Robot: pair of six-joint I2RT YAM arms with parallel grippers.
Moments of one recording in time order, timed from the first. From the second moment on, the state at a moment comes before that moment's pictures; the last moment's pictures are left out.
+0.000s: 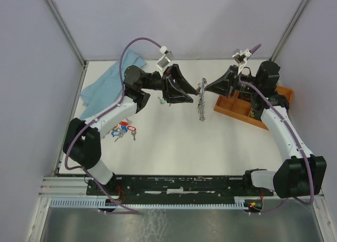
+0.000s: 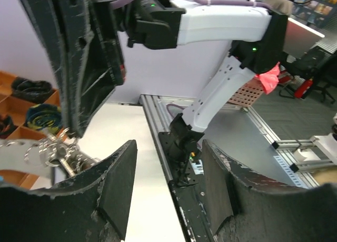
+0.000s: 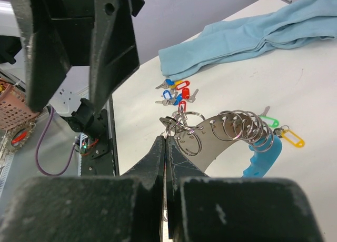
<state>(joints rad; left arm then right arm) -0.56 1.63 1.26 0.88 1.22 -0.79 0.08 1.27 1.09 0.15 -1.21 0.35</state>
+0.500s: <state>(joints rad) -0.58 1.76 1.35 0.74 1.22 -0.79 0.08 1.27 1.09 0.14 -1.21 0.35</state>
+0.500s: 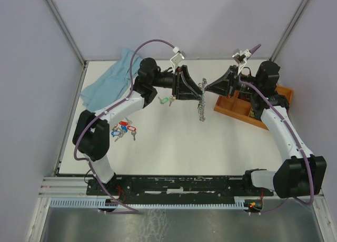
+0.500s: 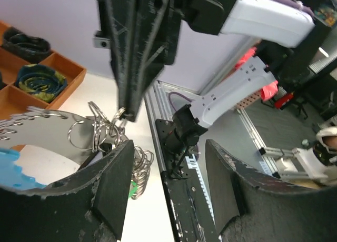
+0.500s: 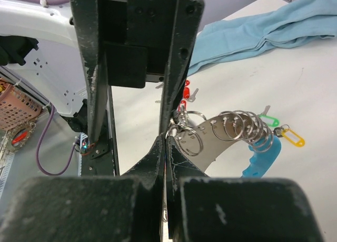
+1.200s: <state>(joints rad) -0.57 1.76 1.45 0.20 1.05 -0.41 0.08 1.27 1.09 0.14 -1.20 0.34</state>
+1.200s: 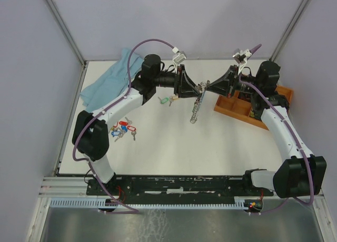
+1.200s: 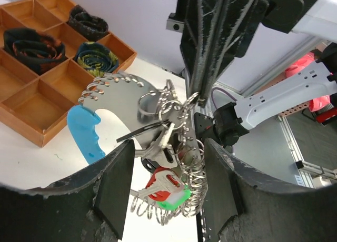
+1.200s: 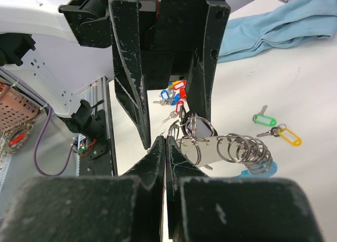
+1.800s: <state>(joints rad) -0.57 1.75 1.39 0.61 1.15 -0.69 0.08 1.27 1.09 0.14 -1.20 0.34</state>
